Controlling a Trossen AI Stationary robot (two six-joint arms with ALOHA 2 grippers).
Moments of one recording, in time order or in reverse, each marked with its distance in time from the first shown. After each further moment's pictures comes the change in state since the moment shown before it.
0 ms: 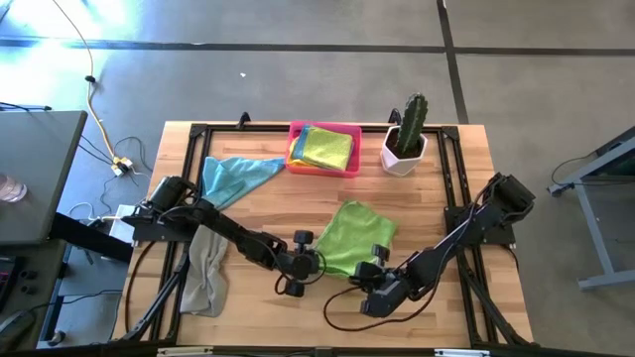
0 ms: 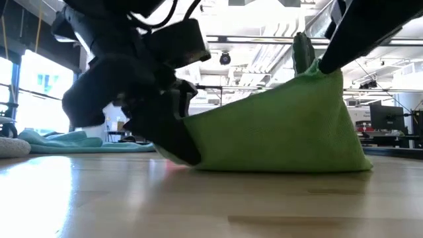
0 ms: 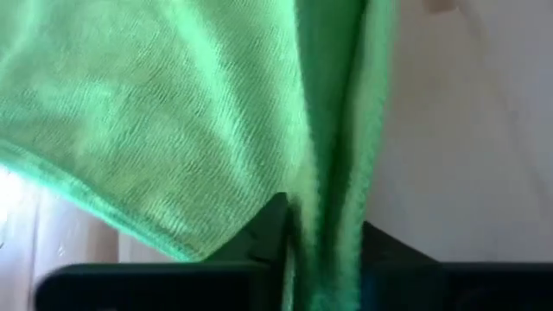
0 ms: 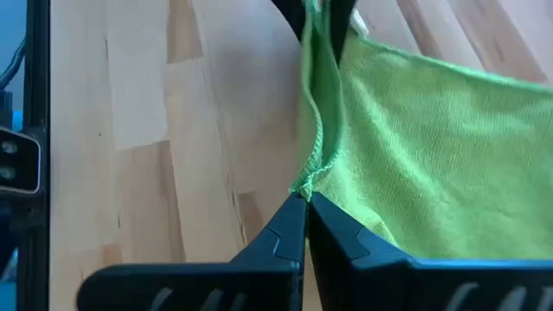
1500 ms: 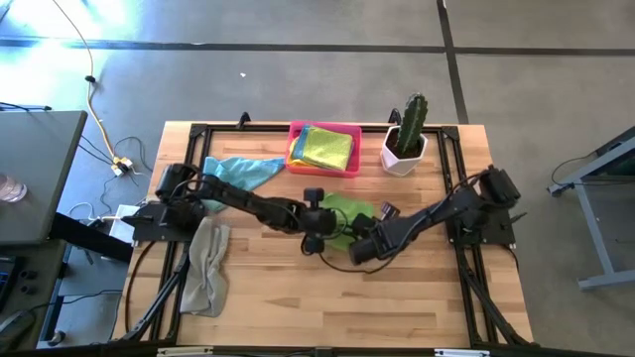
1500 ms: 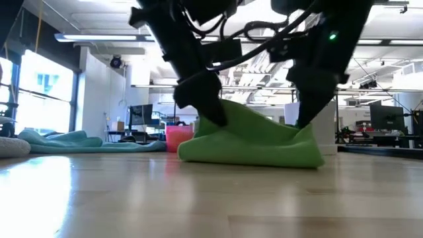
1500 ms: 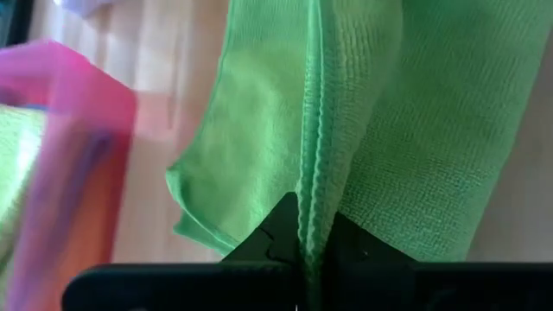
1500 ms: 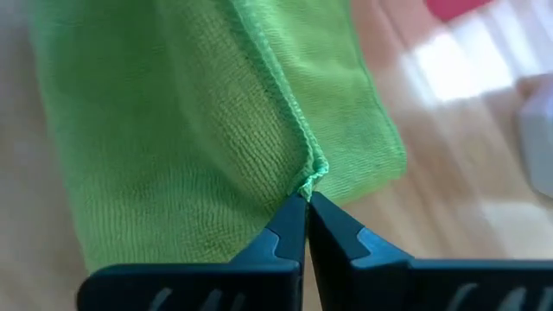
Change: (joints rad) left arm 0.256 -0.001 0.242 -0.320 -0.152 0.163; right arm -0.320 0.055 -0.001 -0.415 0.064 0.089
